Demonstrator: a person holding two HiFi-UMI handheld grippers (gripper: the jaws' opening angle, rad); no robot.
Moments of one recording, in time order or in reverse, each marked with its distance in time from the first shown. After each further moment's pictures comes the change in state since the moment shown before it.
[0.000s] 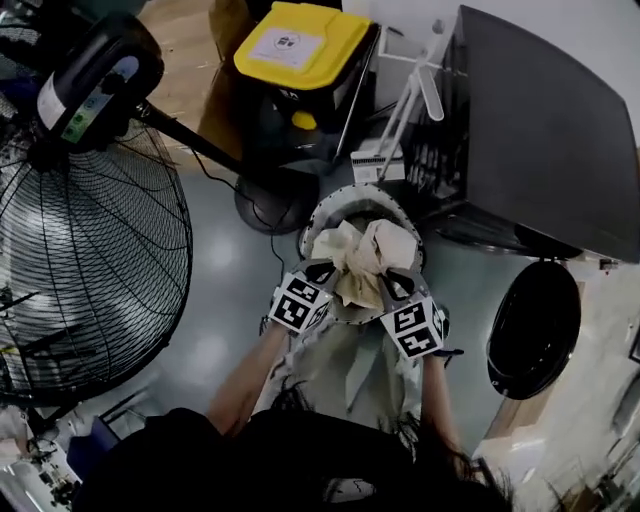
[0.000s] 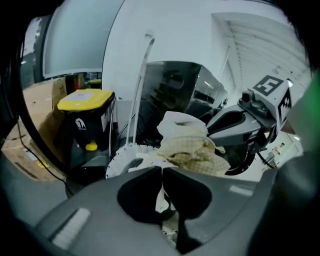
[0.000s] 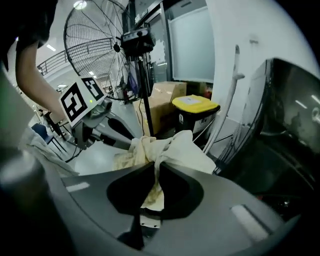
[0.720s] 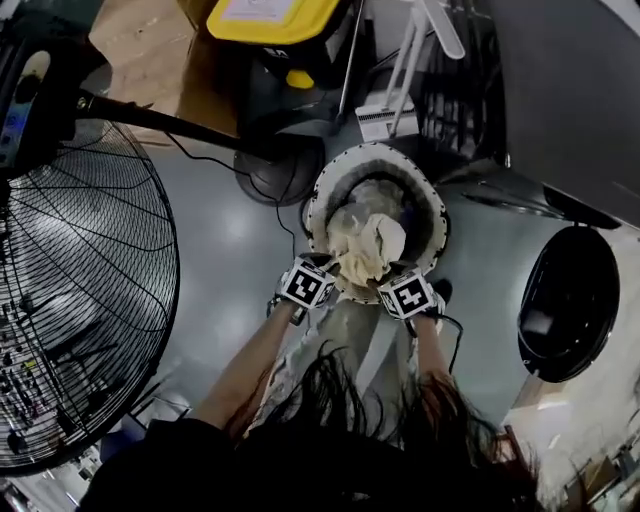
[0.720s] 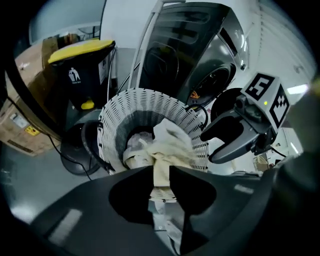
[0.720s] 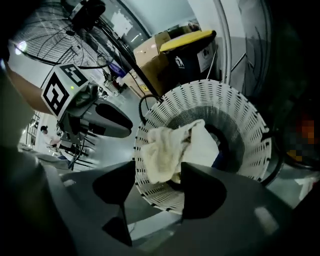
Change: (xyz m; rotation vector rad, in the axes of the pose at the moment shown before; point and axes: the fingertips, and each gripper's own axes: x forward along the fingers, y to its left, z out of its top) left arm 0.068 0.035 -0.153 -0.070 0.387 -0.028; right arm 0.136 0.070 -0.156 0.380 0.320 0.268
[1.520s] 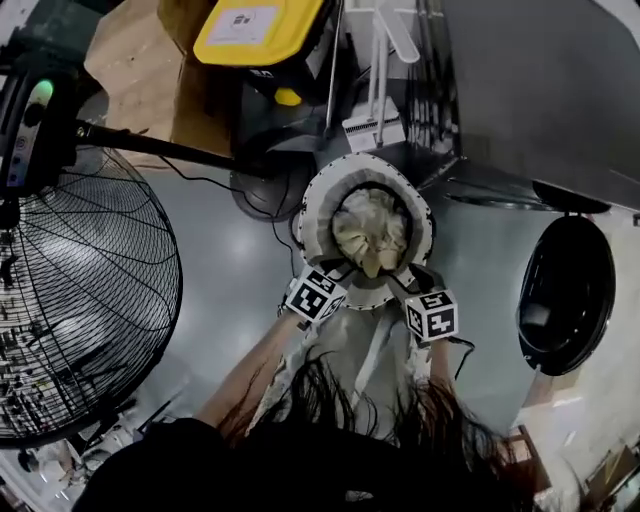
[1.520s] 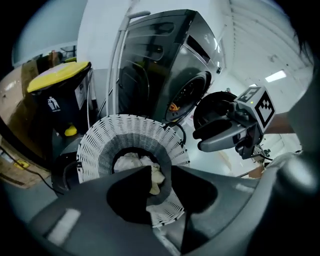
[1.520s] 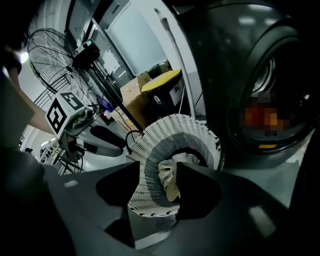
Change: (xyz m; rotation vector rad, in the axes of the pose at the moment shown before) left arm -0.014 -0.063 0.055 0.184 -0.123 -0.090; right arm -0.086 -0.041 0.001 0.165 -0.387 -0.128
